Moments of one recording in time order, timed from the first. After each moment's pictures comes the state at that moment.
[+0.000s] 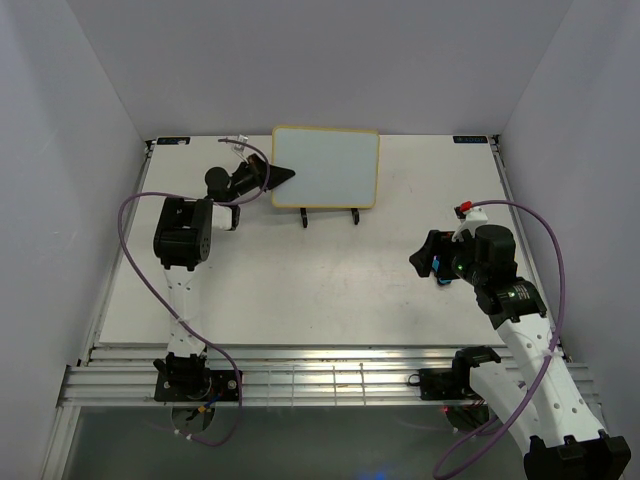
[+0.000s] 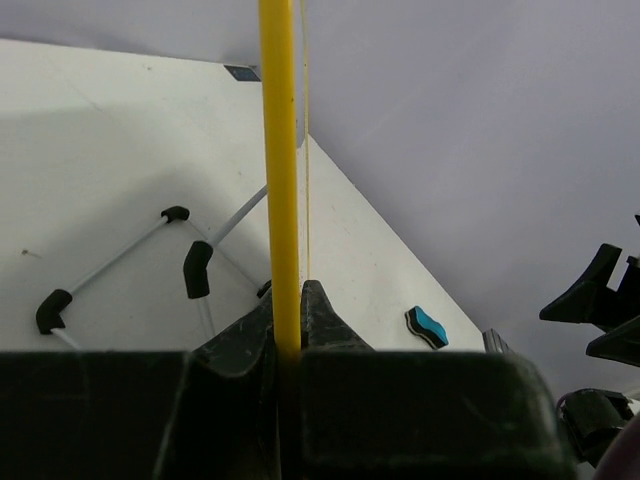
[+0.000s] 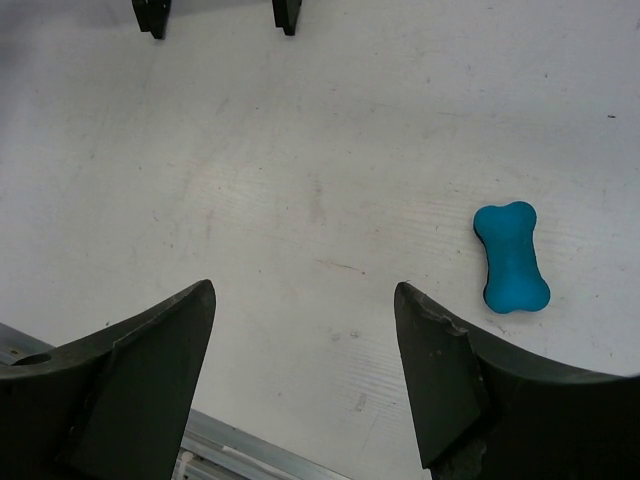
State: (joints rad) left arm -0.11 2.34 1.35 1.33 0.92 -1.01; right arm 0.21 0.71 0.69 -0.53 -0.25 0.23
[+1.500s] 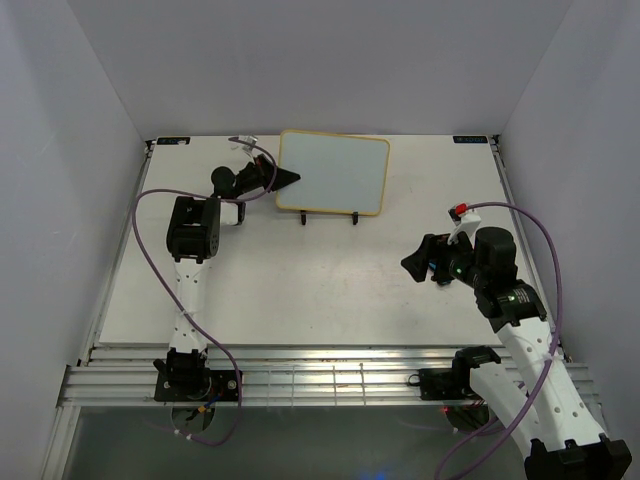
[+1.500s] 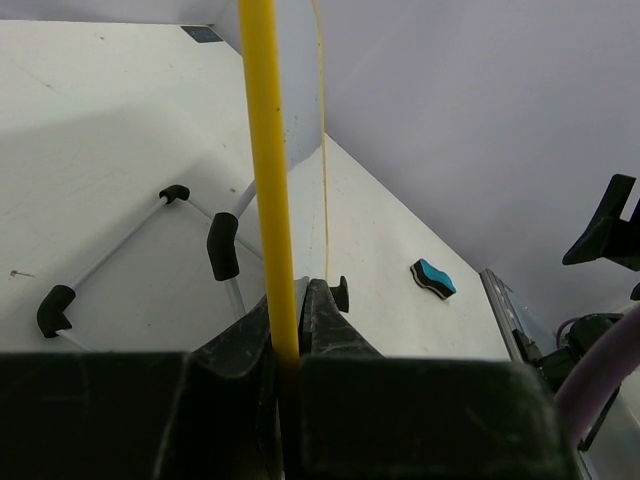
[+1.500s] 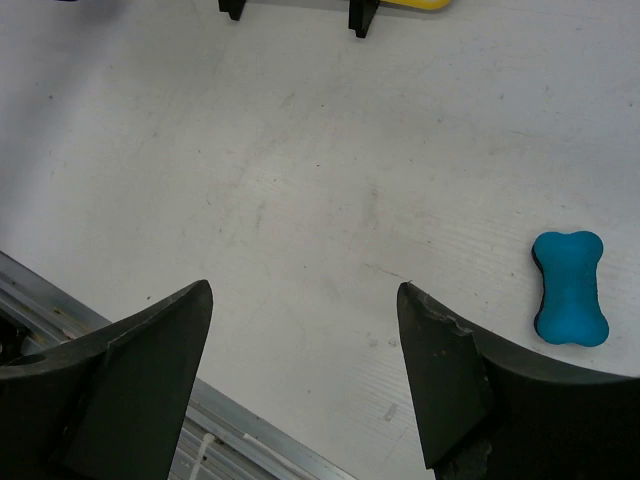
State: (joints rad) left arm -0.10 2.57 1.59 1.39 1.08 -1.04; right arm 0.21 0.69 0.68 -0.49 -0.38 0.21
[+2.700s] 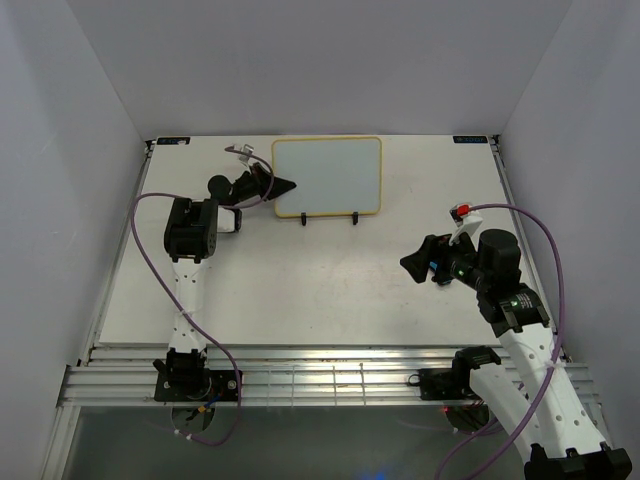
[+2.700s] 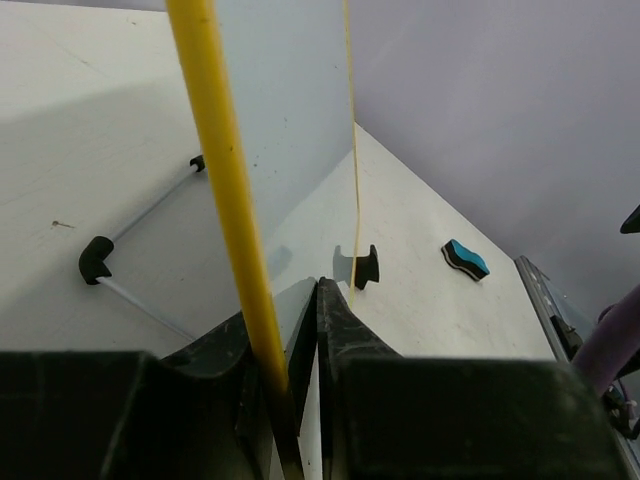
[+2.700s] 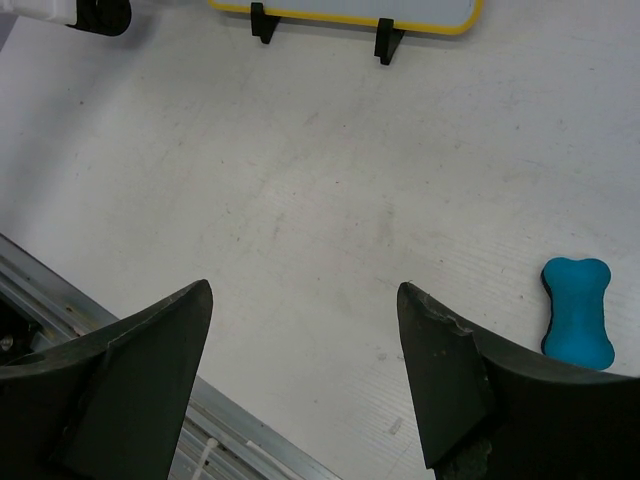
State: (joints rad) left arm -0.08 2.57 1.50 1.44 1.10 -0.97; right arm 0.22 0.64 0.67 -0.46 -0.42 0.21
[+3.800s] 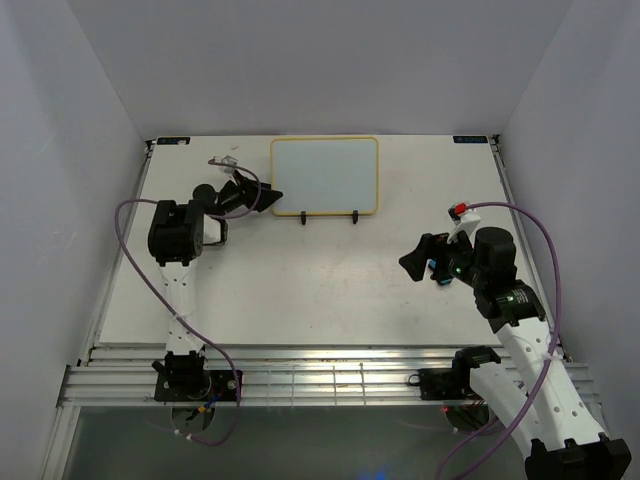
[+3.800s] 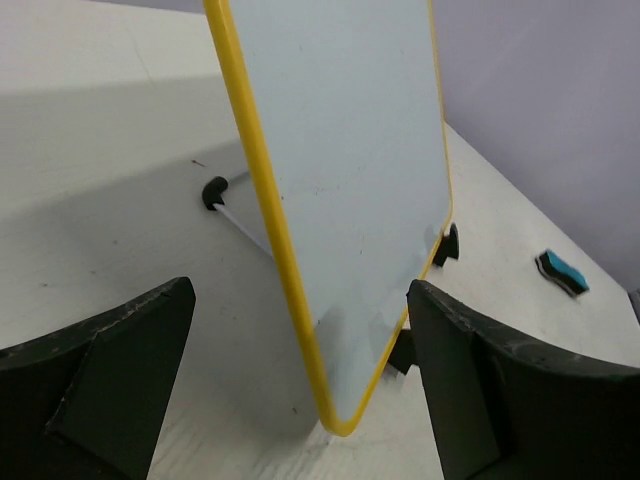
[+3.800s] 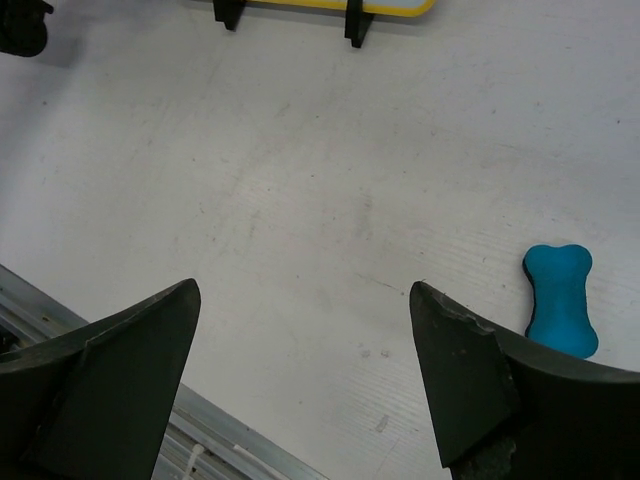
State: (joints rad) left arm -0.01 2.46 1.26 1.39 1.00 -0.69; right arm 0.22 0.68 0.66 -0.45 -0.38 0.20
